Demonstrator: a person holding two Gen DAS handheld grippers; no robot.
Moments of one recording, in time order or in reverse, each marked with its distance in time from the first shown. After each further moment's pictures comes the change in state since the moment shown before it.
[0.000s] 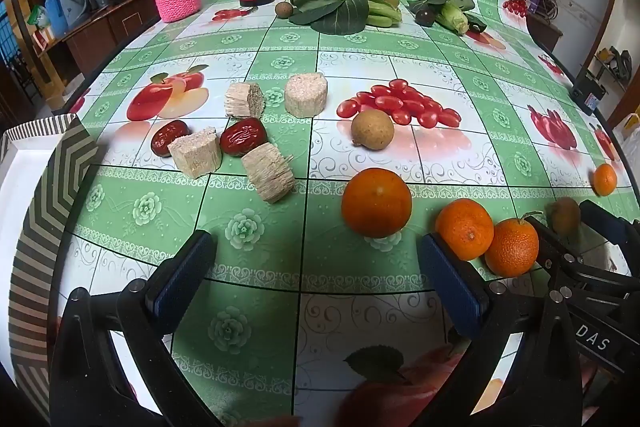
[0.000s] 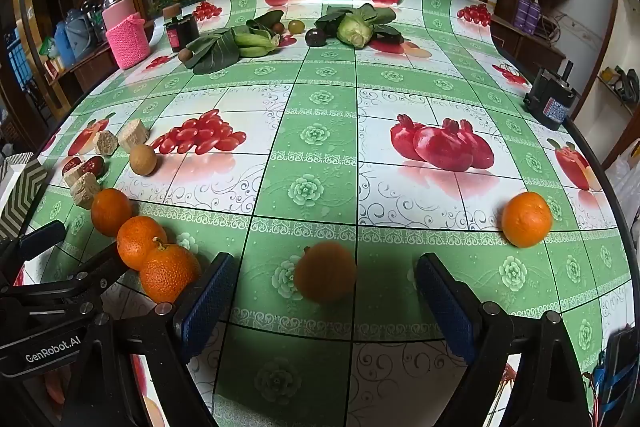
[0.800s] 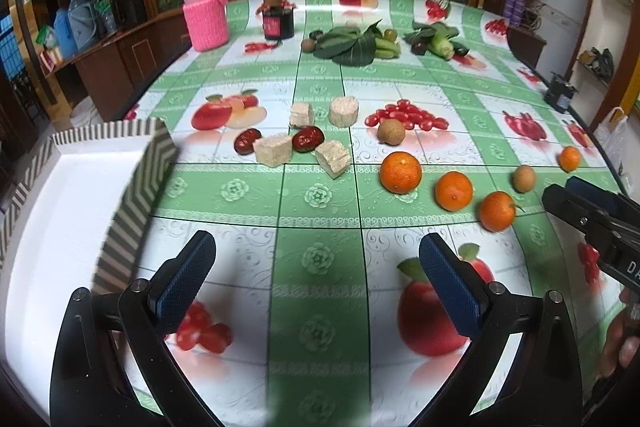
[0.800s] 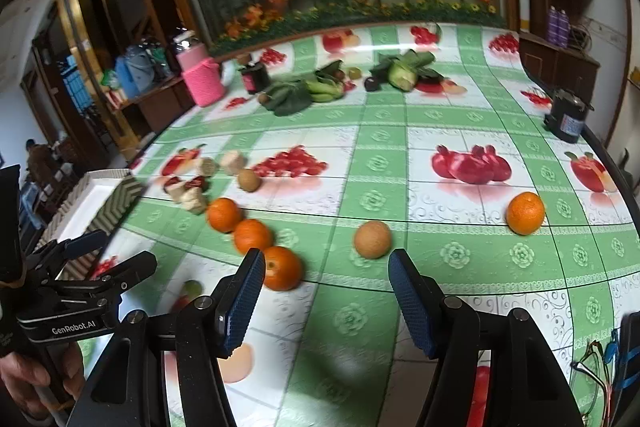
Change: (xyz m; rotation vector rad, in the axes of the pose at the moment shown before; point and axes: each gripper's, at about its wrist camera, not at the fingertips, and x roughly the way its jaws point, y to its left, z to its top) left arm -0.073 0.042 -0.031 0.044 -0.112 -0.021; right arm -0.073 0.002 -0.024 -0.004 -0.145 0.258
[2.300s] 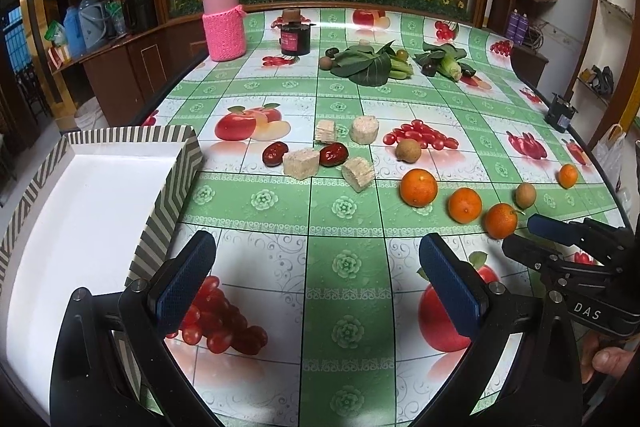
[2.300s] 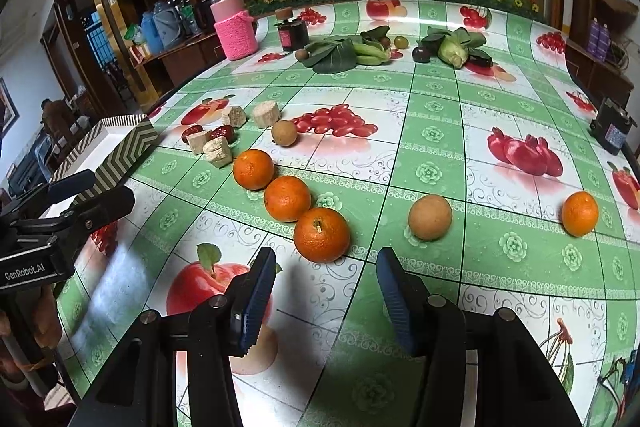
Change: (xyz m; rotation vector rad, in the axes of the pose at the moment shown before) left arm -0.011 0.021 -0.001 -0.045 -0.047 0.003; right arm 0.034 0.025 -0.011 -0.116 0.116 0.048
